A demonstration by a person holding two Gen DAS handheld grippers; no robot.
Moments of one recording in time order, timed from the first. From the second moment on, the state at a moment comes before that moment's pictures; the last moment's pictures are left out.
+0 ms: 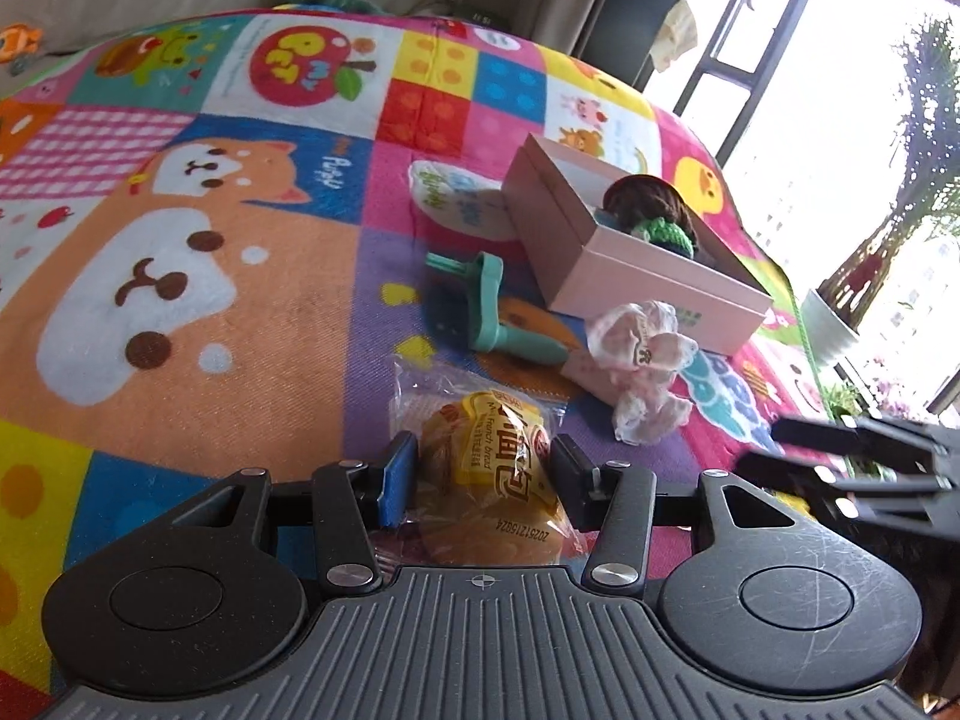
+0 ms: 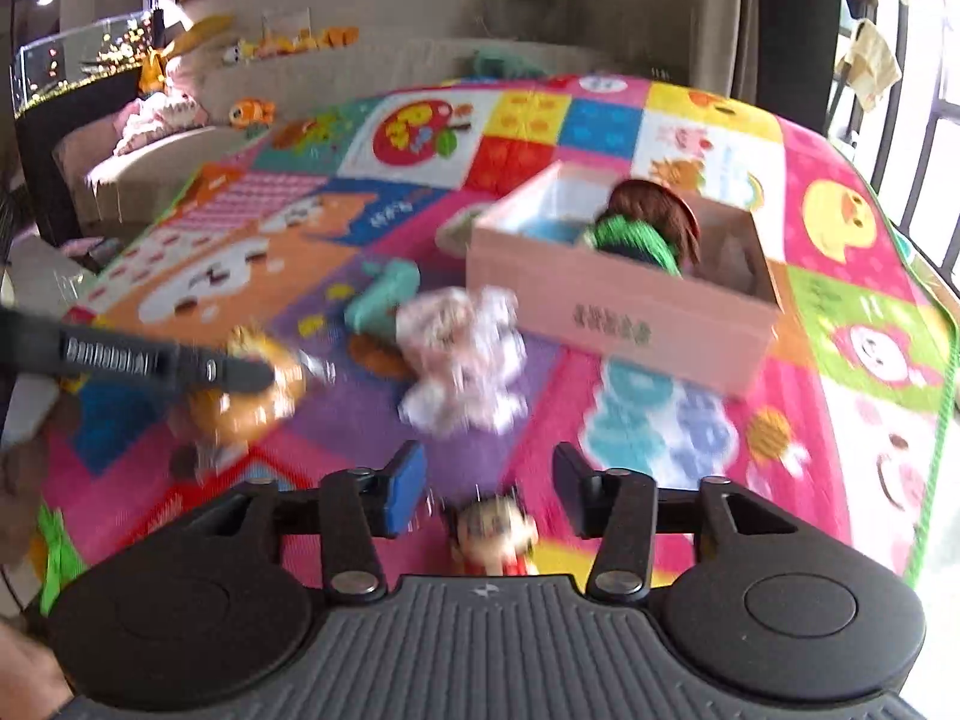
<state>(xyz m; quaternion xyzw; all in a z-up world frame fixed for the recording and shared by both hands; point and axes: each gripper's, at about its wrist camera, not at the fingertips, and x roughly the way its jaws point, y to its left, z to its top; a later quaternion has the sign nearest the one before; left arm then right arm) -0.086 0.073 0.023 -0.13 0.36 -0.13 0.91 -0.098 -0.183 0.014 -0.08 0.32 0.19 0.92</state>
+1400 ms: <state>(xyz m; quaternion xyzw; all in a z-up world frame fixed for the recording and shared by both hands) -0.085 0.084 0.018 -0.15 0.35 -0.15 0.91 -0.002 -0.173 0.009 0.06 0.41 0.15 0.90</state>
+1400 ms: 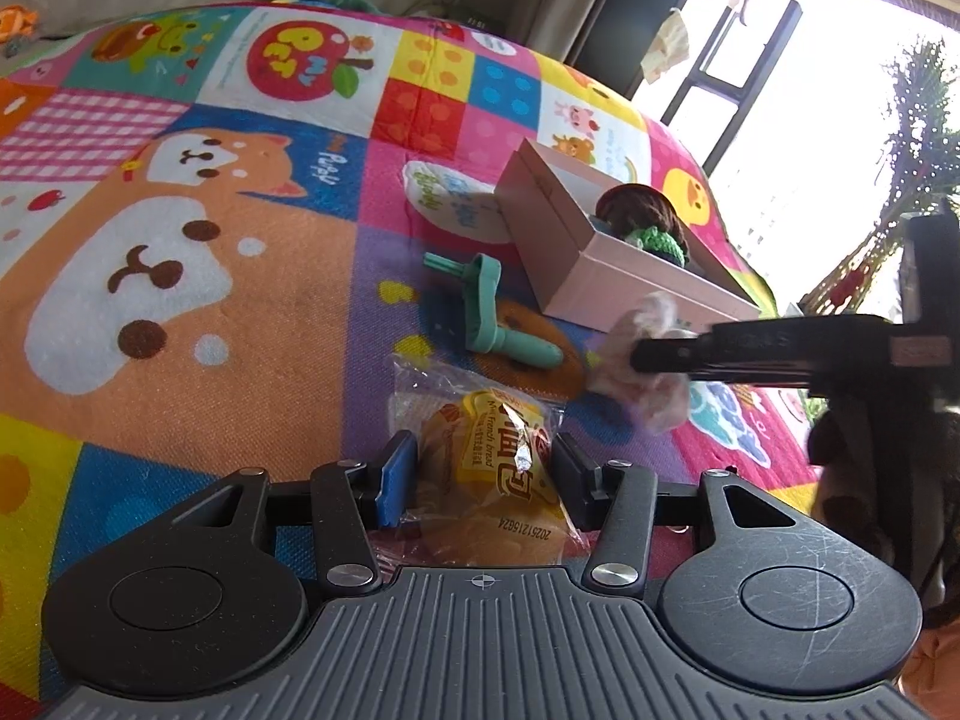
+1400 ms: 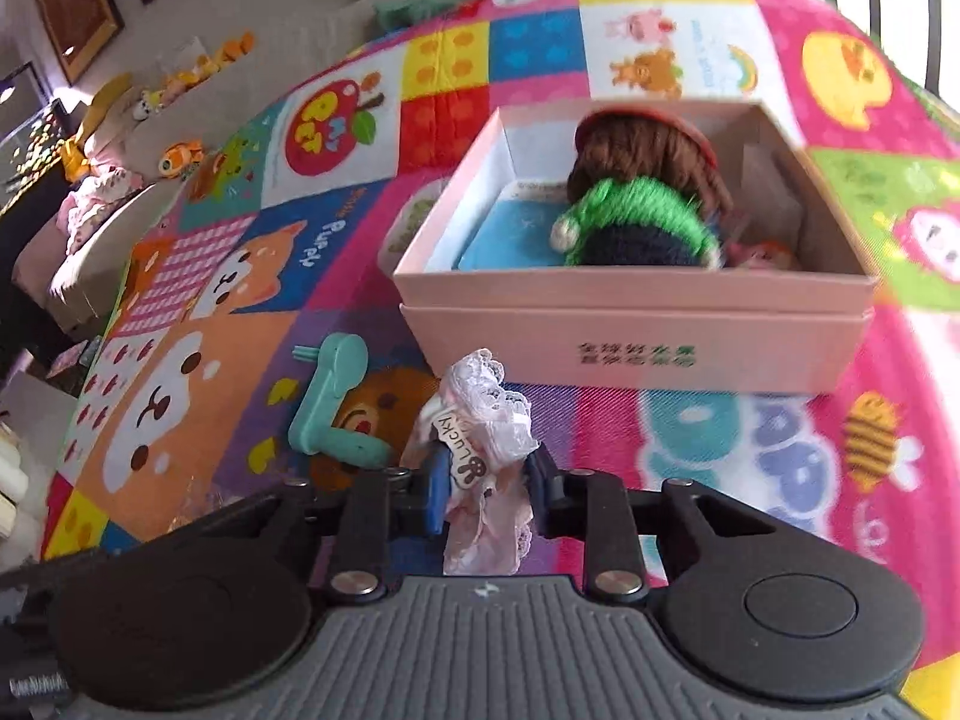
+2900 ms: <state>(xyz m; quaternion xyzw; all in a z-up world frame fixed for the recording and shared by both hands) 0.055 -0.039 0.072 -0.08 0.31 -0.19 0.93 -0.071 -0.288 0.023 0.06 0.27 0.06 0.96</state>
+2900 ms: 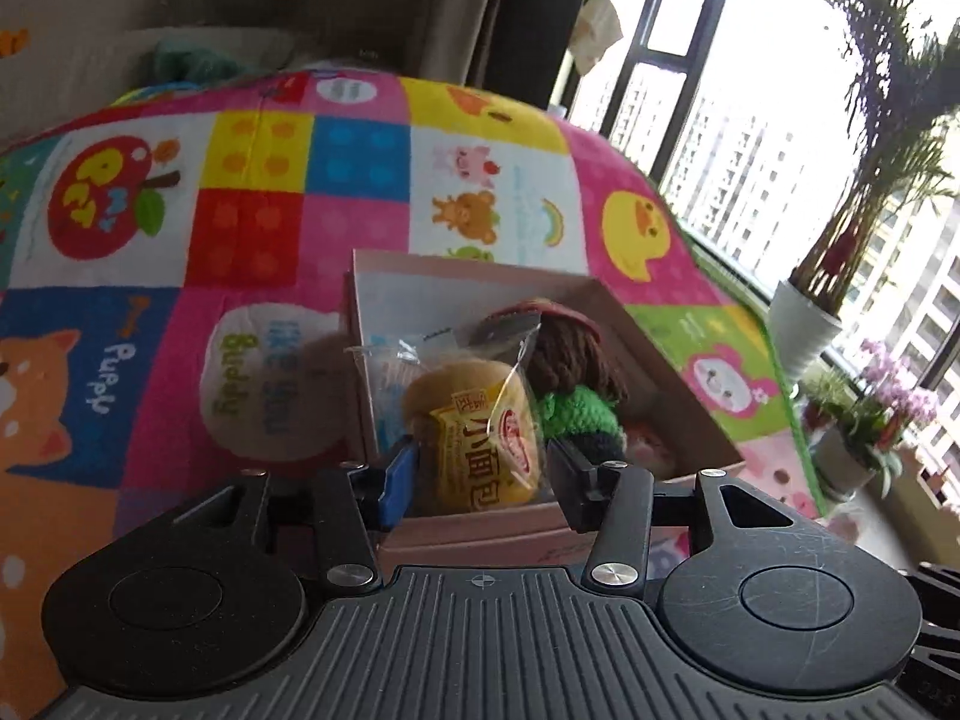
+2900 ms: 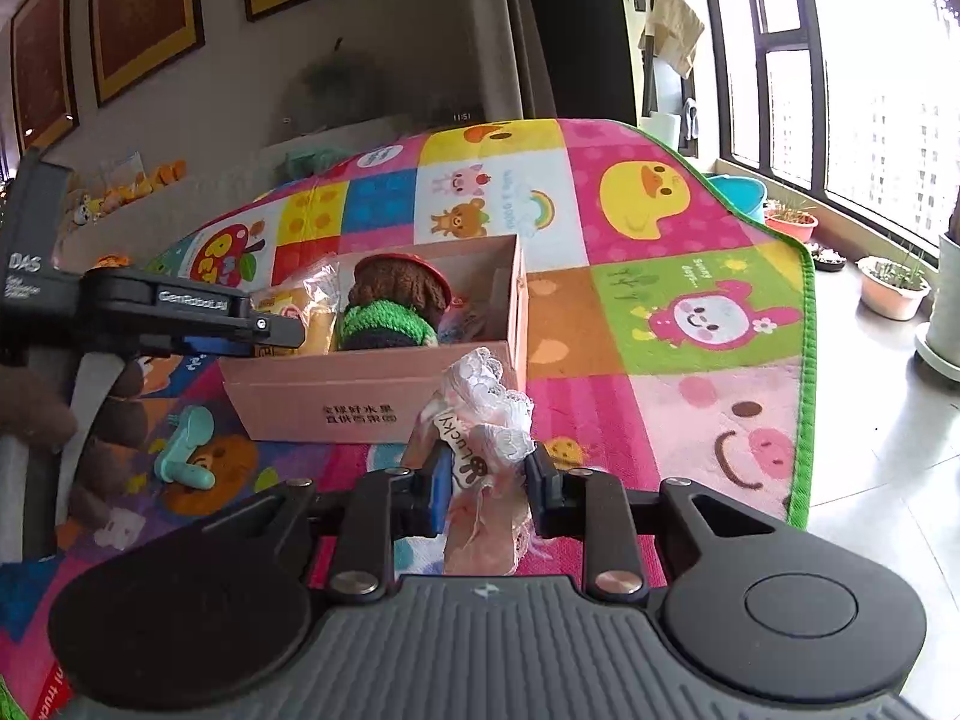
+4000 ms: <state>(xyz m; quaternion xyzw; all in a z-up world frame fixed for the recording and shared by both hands) 0.015 0.146 0.005 -0.41 0.17 -0.15 0.88 0.203 -0.139 0.087 0.04 0.42 0.06 0.91</state>
